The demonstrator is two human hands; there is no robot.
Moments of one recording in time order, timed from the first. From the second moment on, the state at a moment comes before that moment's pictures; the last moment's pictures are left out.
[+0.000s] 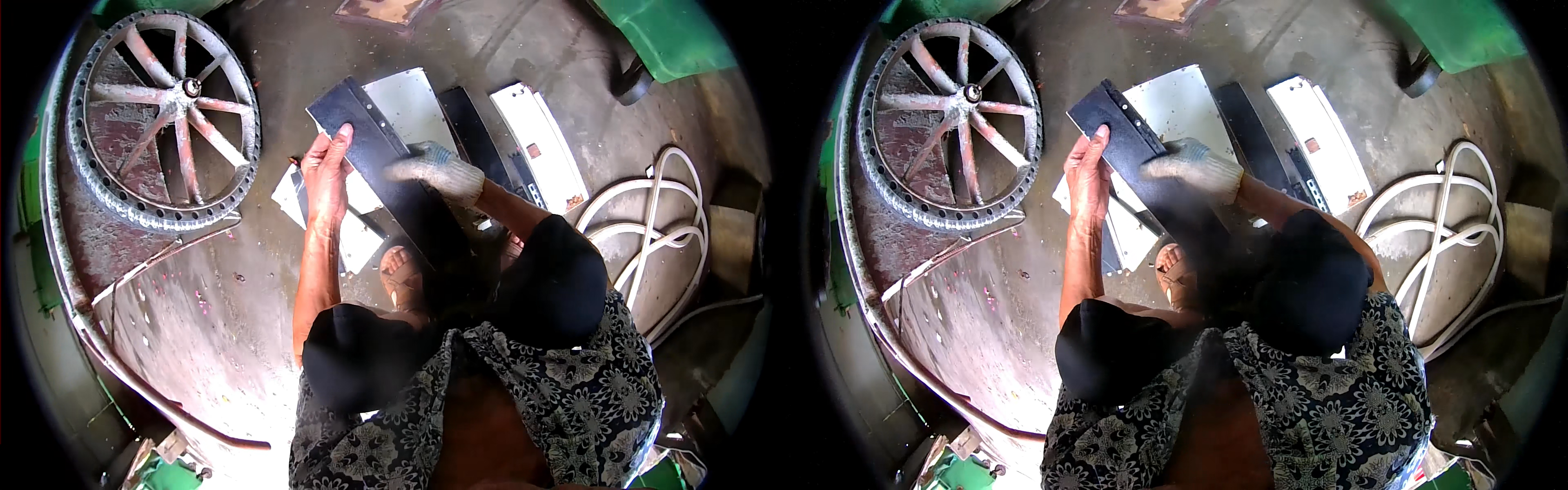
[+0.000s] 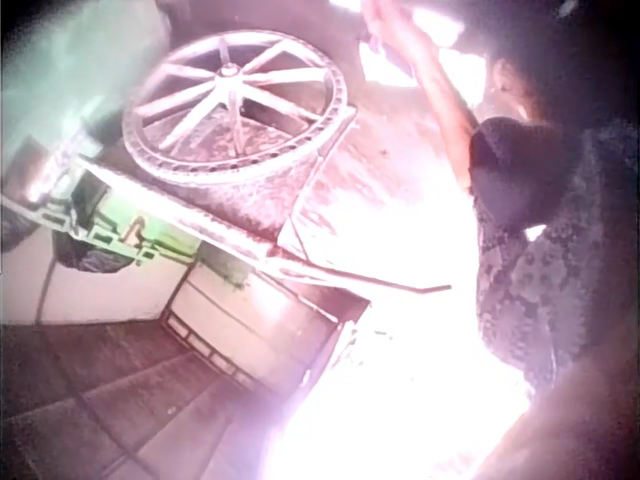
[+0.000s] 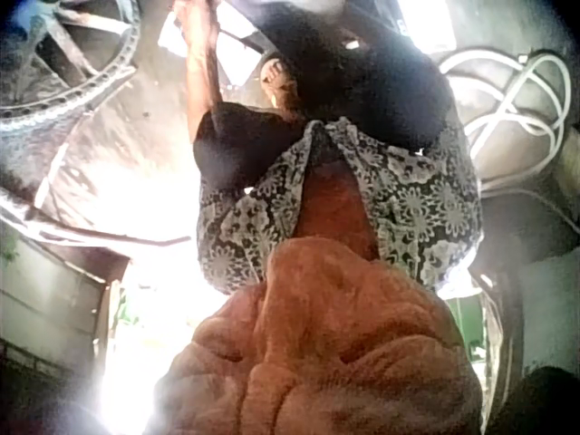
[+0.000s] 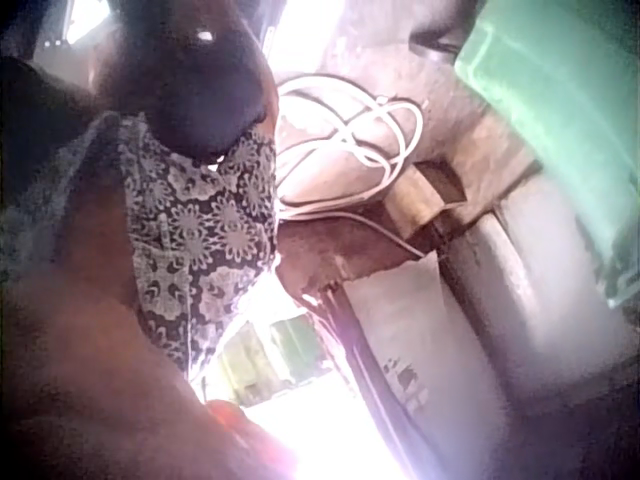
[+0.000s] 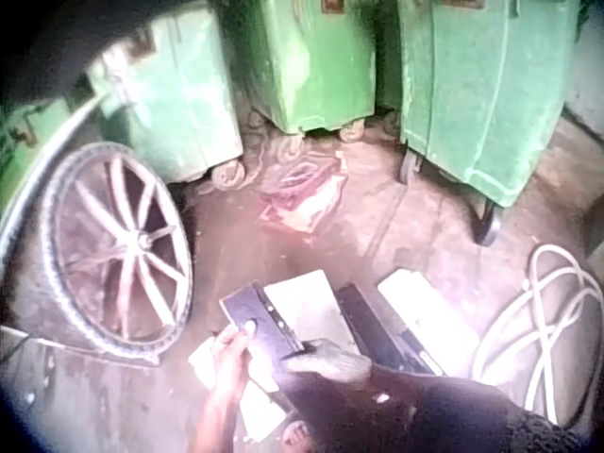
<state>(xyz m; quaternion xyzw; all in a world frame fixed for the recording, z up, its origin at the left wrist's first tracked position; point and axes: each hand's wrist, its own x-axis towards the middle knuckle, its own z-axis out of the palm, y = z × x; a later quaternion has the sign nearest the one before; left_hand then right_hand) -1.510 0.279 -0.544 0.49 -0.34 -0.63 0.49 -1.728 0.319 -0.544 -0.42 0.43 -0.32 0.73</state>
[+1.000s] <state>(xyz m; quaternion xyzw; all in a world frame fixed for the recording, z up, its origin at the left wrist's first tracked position) -1.549 0.336 -0.531 0.43 -0.48 -0.70 0.30 -1.761 0.312 -0.560 -0.53 0.64 -0.42 0.37</state>
